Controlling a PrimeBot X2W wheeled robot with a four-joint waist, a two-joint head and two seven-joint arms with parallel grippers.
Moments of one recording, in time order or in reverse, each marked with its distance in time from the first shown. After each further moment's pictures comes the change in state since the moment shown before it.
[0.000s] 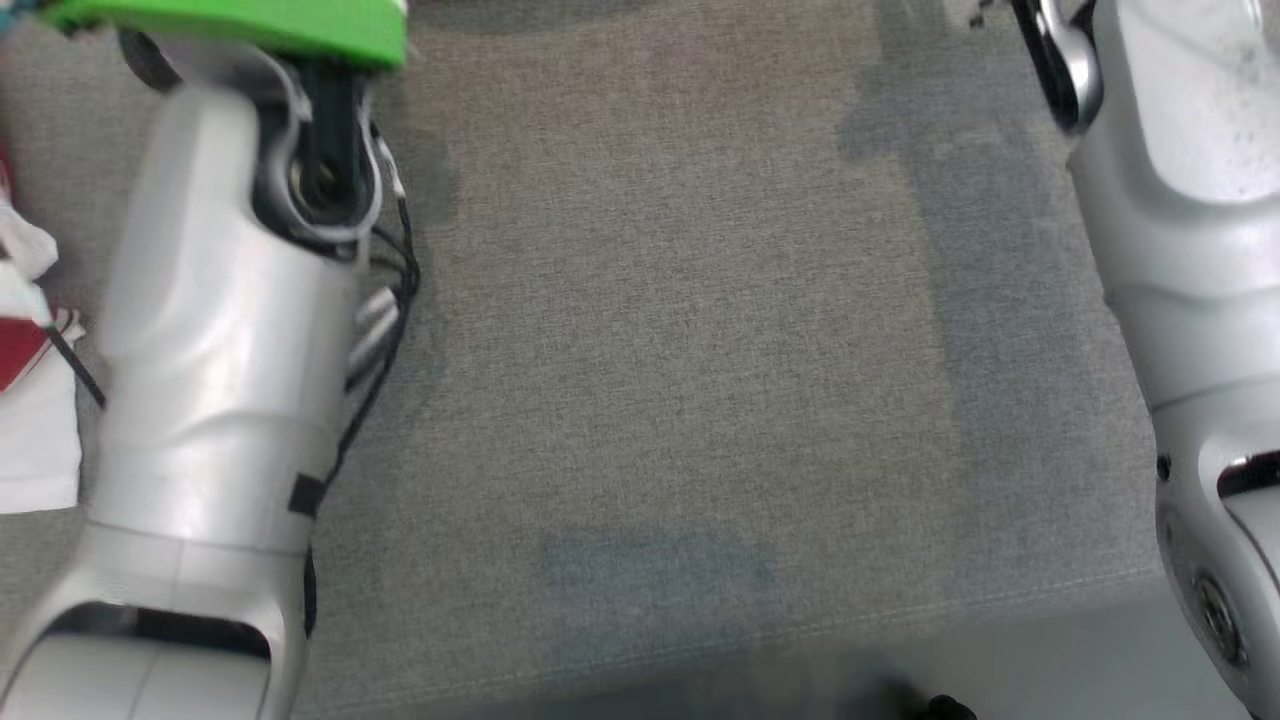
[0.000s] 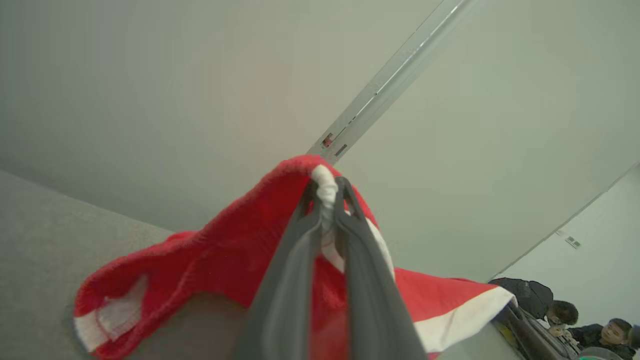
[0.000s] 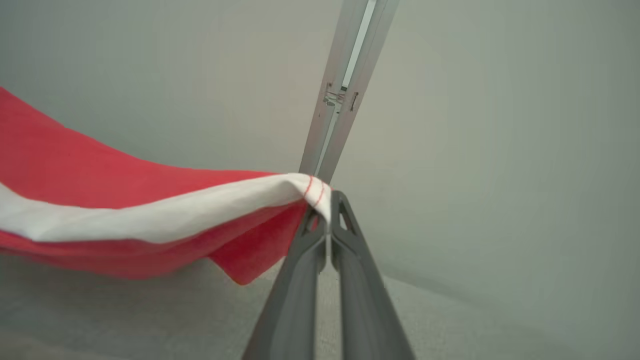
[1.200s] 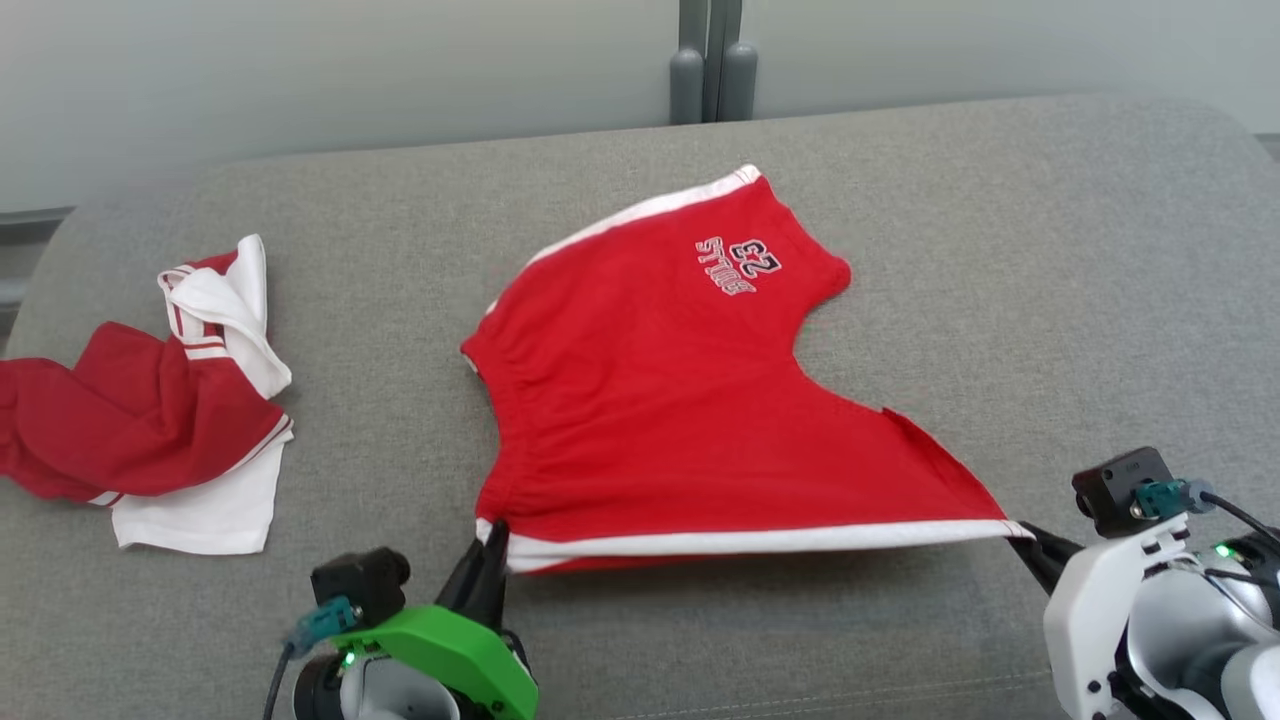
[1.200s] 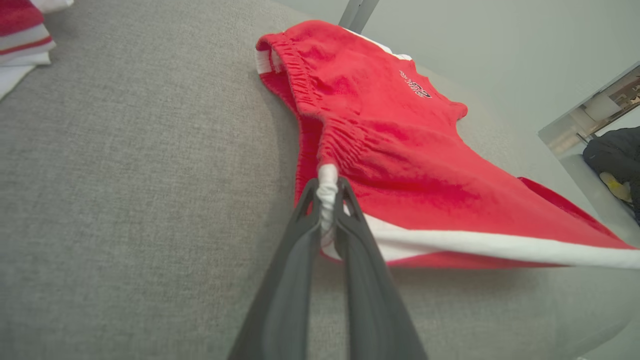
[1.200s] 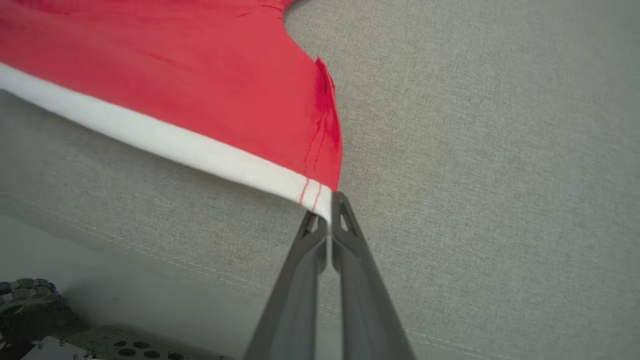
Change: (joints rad) left arm 0.925 0.121 -0.256 -0.264 0.121 0.238 0.137; right arm 1.269 -0.293 -0.003 -0.970 0.372 0.000 0.838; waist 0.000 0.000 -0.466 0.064
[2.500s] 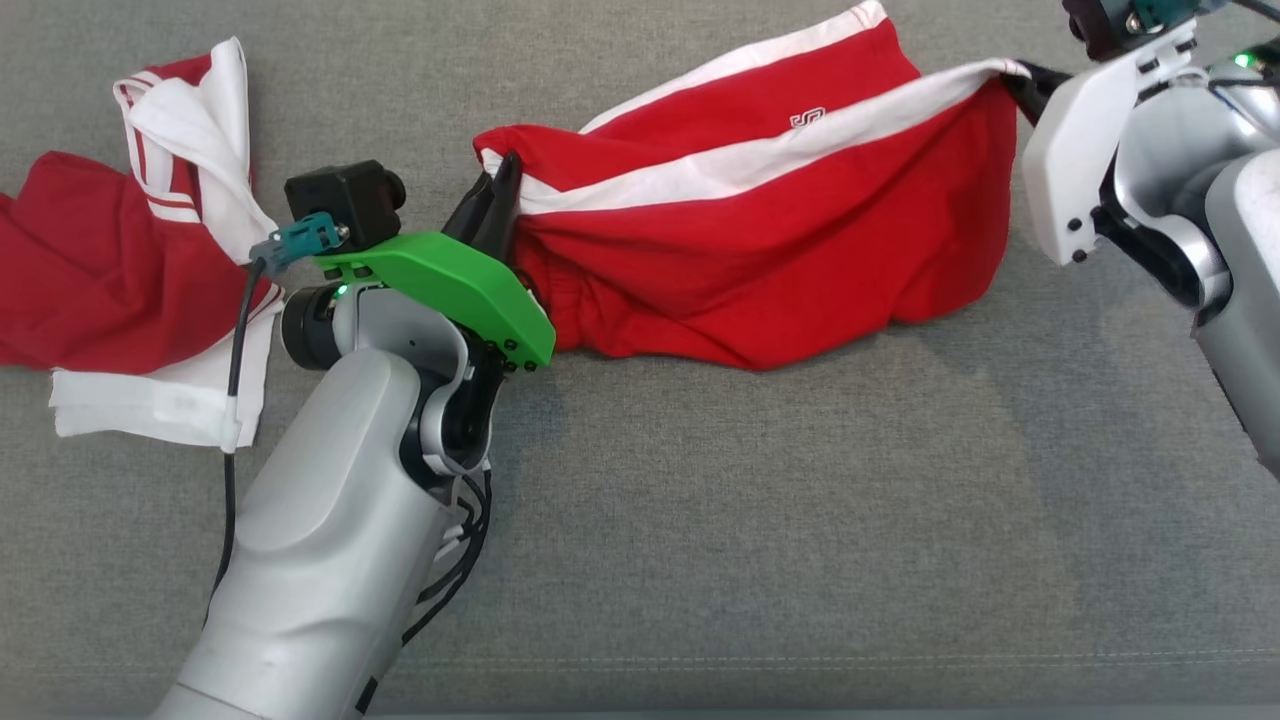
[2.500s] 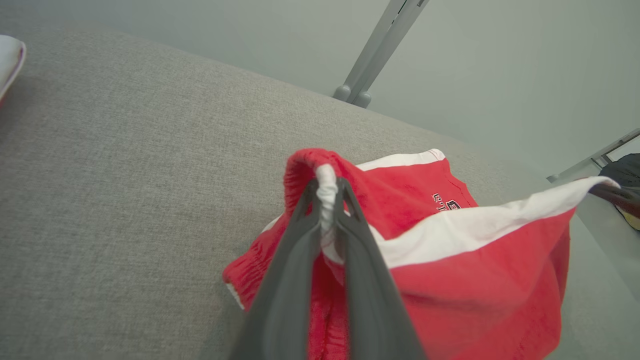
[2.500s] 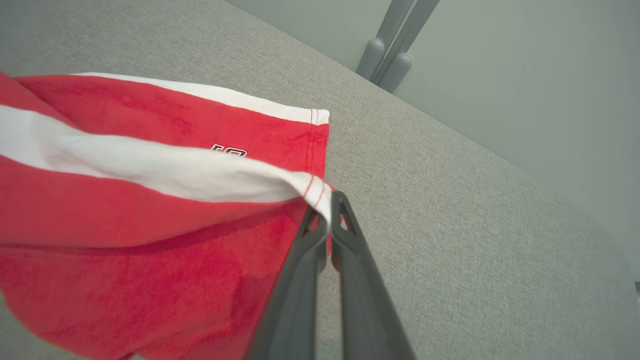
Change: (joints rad) left arm -0.553 -0.086 0.025 0.126 -0.003 -0.008 0.142; right arm -0.914 -0.081 0.308 0.494 0.081 0.000 -0.075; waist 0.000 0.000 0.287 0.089
